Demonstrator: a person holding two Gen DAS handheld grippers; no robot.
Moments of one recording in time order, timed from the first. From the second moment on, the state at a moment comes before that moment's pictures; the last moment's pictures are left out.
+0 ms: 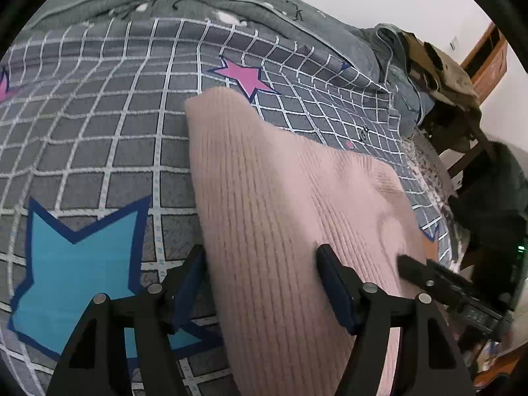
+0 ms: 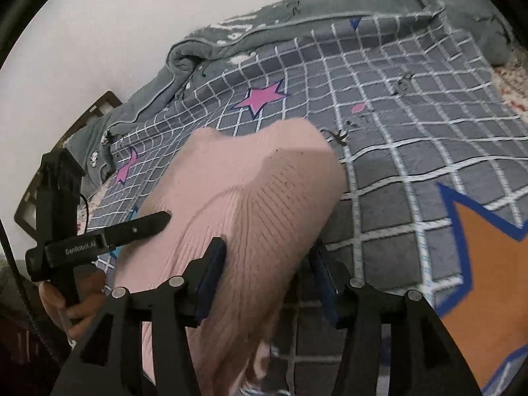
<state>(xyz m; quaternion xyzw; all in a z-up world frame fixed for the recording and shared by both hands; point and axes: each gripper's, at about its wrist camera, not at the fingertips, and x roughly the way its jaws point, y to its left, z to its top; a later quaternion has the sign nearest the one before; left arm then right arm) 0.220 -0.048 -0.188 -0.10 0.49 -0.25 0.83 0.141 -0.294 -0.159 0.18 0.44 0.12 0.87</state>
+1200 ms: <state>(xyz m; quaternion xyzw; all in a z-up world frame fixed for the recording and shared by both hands) 0.322 0.034 -0.170 -0.08 0.42 -0.17 0.89 0.285 -0.181 -0.155 0.15 0.39 0.17 0.89</state>
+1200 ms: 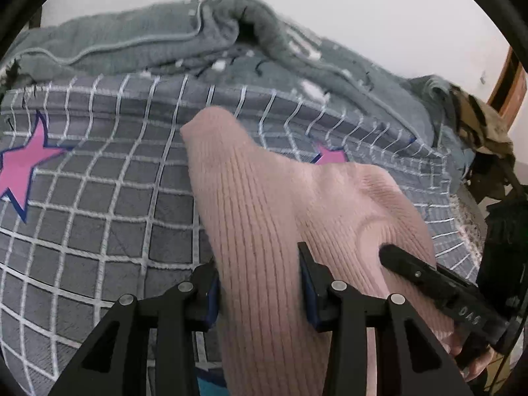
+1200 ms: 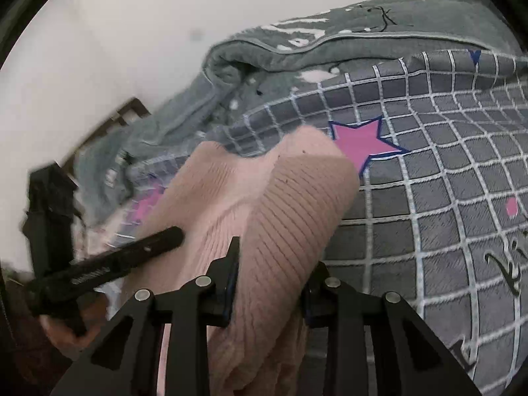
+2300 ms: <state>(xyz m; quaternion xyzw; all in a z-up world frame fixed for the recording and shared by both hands) 0.231 0.035 -0.189 -0.04 0.40 -0.15 0.90 0.213 -0.132 -0.168 -0.04 0.36 0.16 0.92</state>
